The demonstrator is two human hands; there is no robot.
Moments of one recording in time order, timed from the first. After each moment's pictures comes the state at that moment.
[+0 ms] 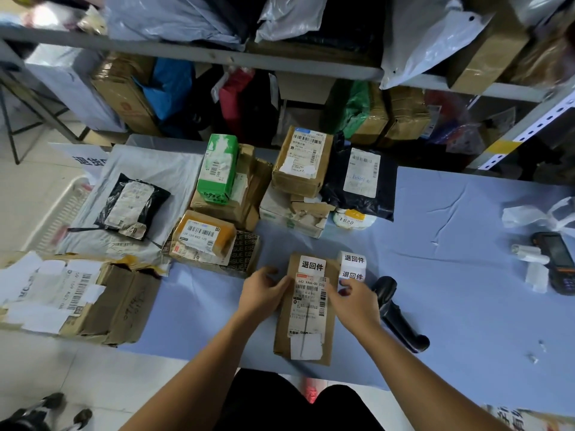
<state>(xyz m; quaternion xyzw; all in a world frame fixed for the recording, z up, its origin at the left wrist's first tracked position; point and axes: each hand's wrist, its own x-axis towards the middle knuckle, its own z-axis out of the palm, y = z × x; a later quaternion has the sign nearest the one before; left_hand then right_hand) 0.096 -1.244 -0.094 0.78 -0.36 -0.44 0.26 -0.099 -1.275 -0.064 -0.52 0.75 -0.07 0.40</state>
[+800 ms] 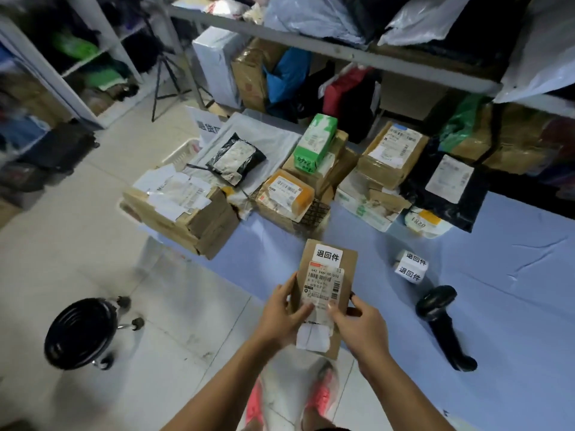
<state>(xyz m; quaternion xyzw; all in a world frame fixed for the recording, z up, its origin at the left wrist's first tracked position) 0.069 -1.082 -0.067 0.75 -0.28 -0.42 0.42 -0.080 -1.163 -0.048 -0.60 0.61 -0.09 0.51</state>
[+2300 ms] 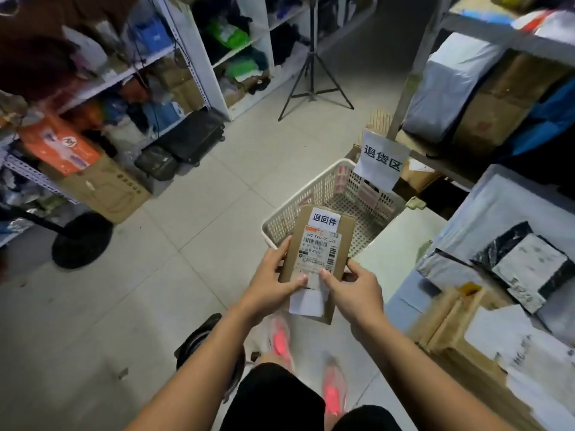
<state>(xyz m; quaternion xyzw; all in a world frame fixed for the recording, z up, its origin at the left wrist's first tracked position) 0.732 -0.912 -0.037 0.77 -0.21 -0.36 0.48 0.611 -1.037 -0.039 -0.64 0.49 -0.07 0.58</state>
